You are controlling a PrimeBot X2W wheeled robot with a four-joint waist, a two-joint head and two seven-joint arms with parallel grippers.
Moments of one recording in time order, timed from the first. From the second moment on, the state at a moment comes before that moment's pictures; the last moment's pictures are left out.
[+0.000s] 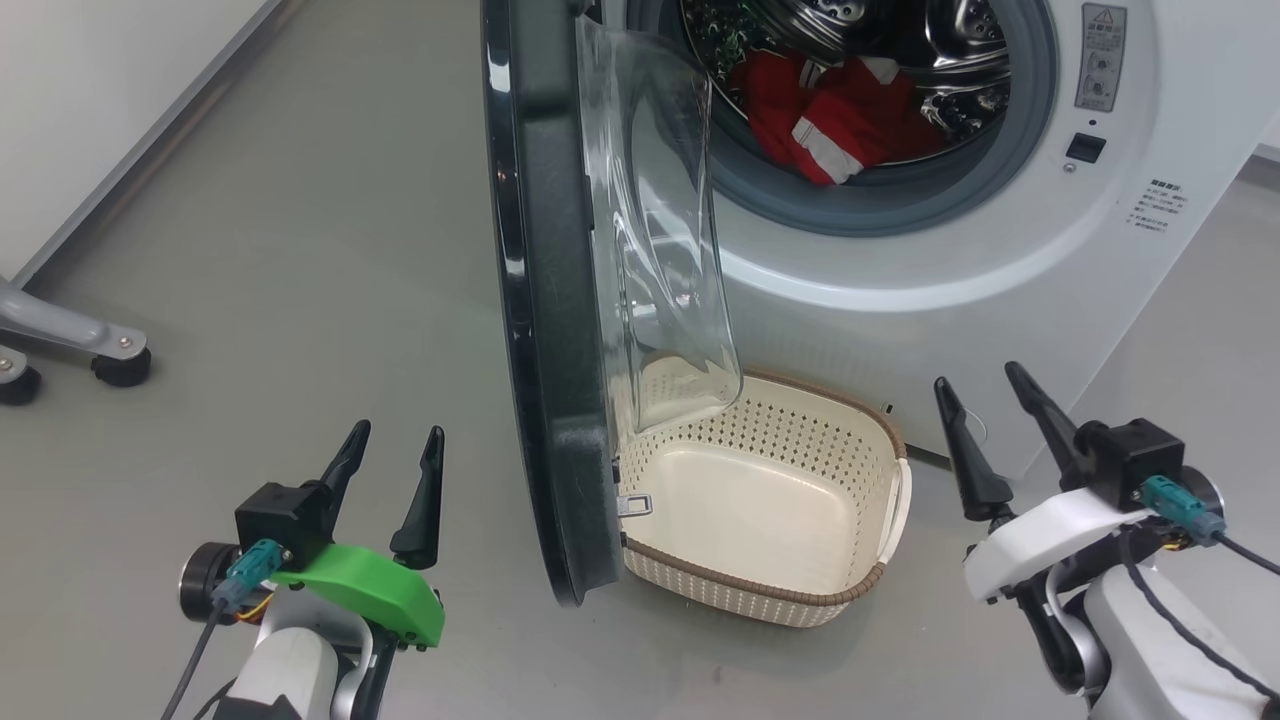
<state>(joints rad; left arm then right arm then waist) -0.26 0.03 -0.22 0.49 -0.35 -0.09 -0.25 -0.23 -0.29 0.42 0.34 0.53 -0.01 -0.27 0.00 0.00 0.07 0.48</state>
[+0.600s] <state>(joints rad) -0.24 0.03 -0.22 0.49 -0.35 -0.09 -0.25 -0.18 -0.19 0.31 0.32 0.43 -0.07 -0.26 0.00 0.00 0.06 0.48</state>
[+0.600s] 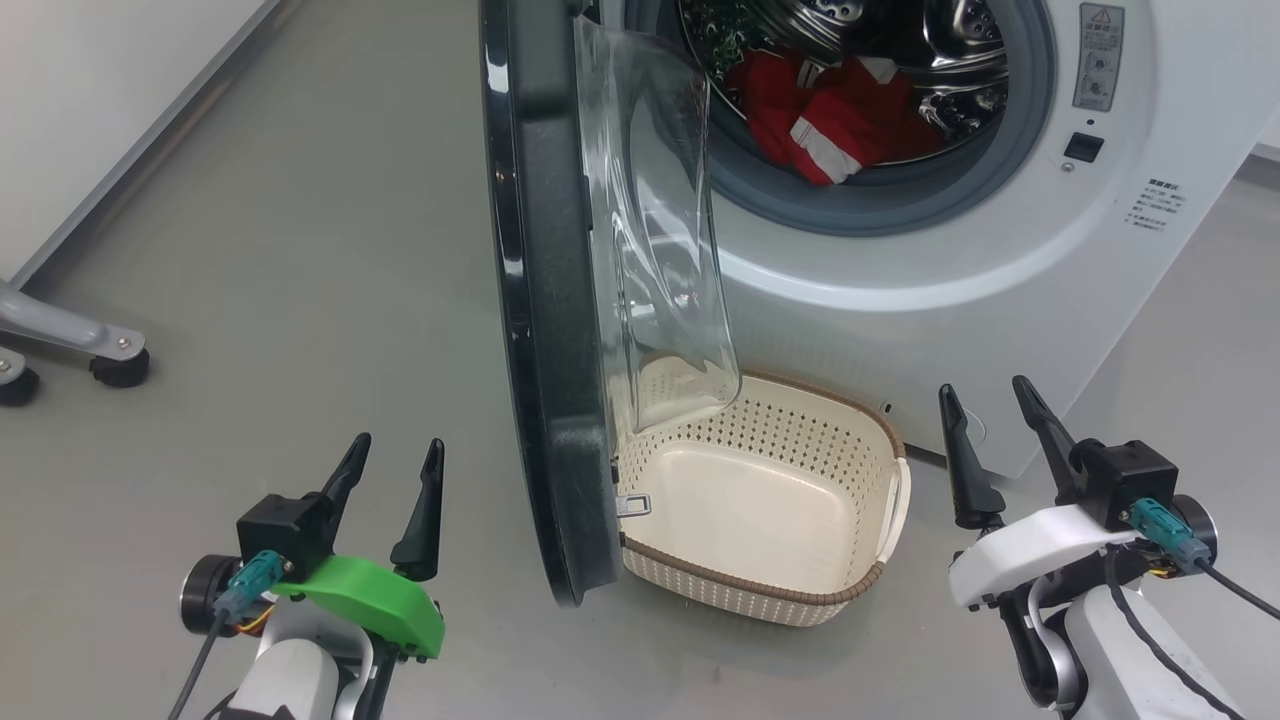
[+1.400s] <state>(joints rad) -0.24 0.03 -0.21 0.48 -0.36 -0.08 -0.25 -0.15 -0.13 0.25 0.31 0.36 -0.05 -0.26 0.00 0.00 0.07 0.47</state>
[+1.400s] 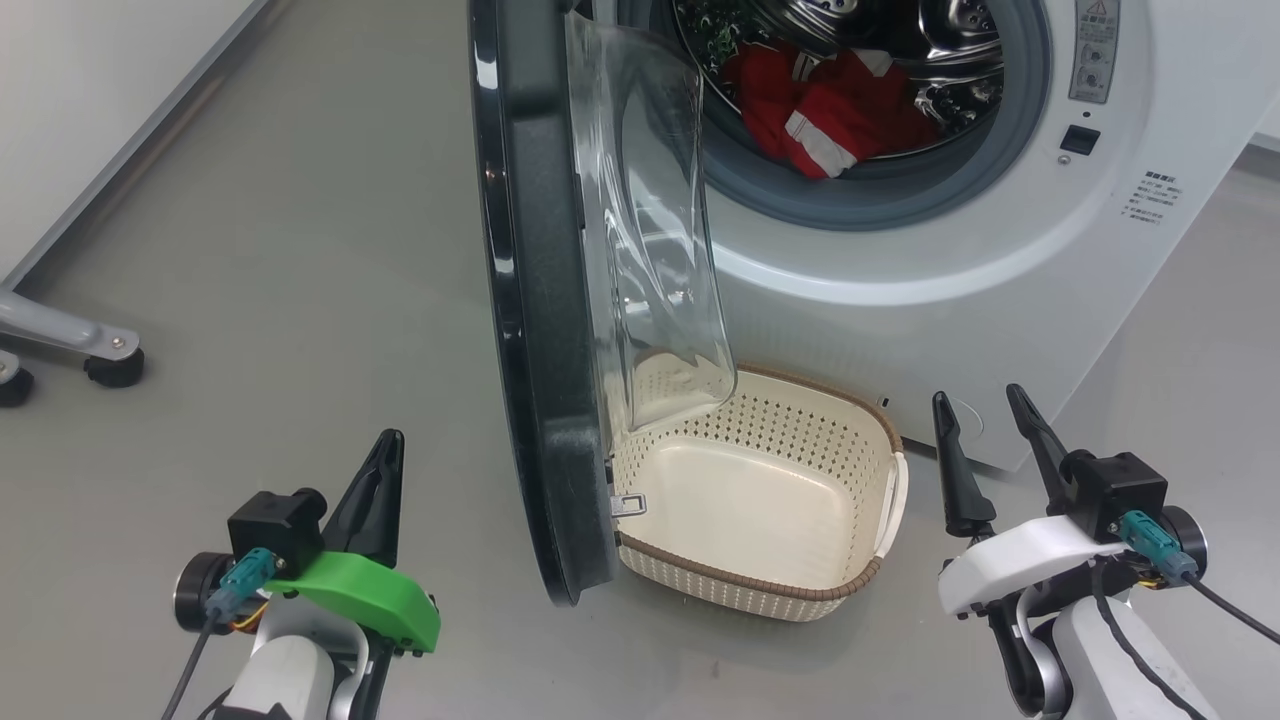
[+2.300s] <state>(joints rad) -0.28 0.04 -0.19 0.08 -0.29 -0.07 -0.25 -0.15 -0.10 0.18 0.32 0.31 -0.01 -0.26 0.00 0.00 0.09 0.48</state>
